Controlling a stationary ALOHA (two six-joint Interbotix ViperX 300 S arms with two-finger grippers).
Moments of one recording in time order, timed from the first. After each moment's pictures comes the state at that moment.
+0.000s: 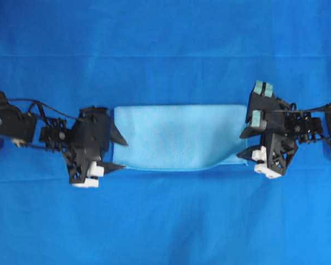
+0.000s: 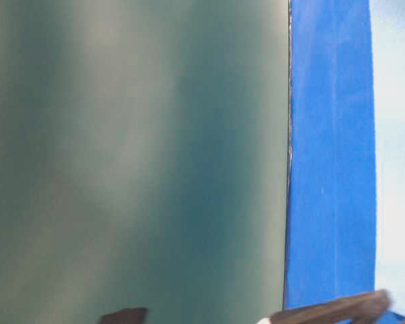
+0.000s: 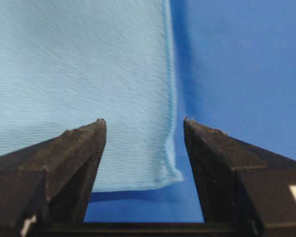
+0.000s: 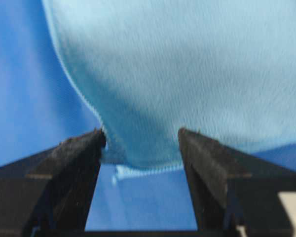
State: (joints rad) left arm -0.13 -0.10 0.92 -0.02 -0.14 -0.06; right arm 0.08 -0.29 1.02 -0.05 0.15 0.44
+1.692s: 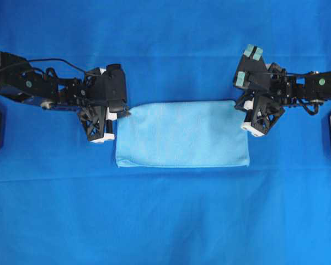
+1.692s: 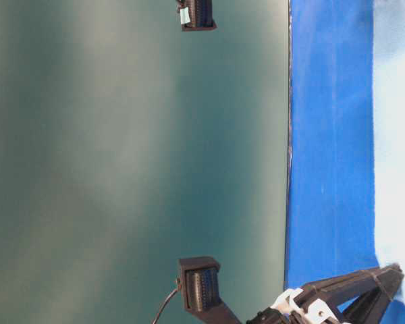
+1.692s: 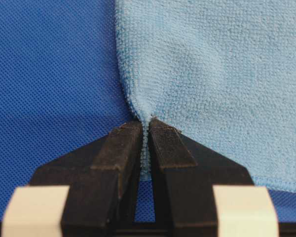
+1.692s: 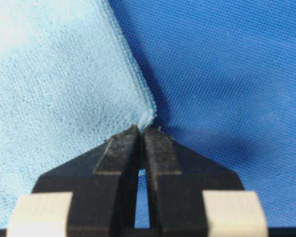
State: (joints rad) left arm 0.16 0.10 0.85 -0.02 -0.01 0.09; right arm -0.24 -0.09 1.00 -0.26 0.11 0.44
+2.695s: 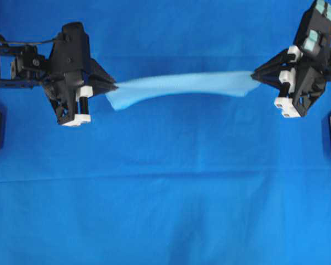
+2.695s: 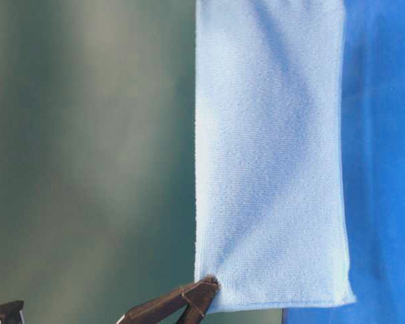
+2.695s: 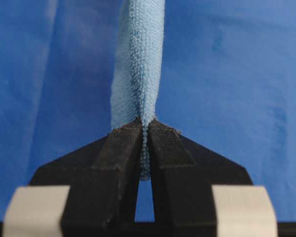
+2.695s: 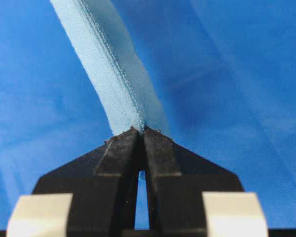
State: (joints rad) left arm 0.17 -0.38 0.78 -0.02 0.29 0.10; right arm -0.23 -0.63 0.95 -0.25 0.37 0.45
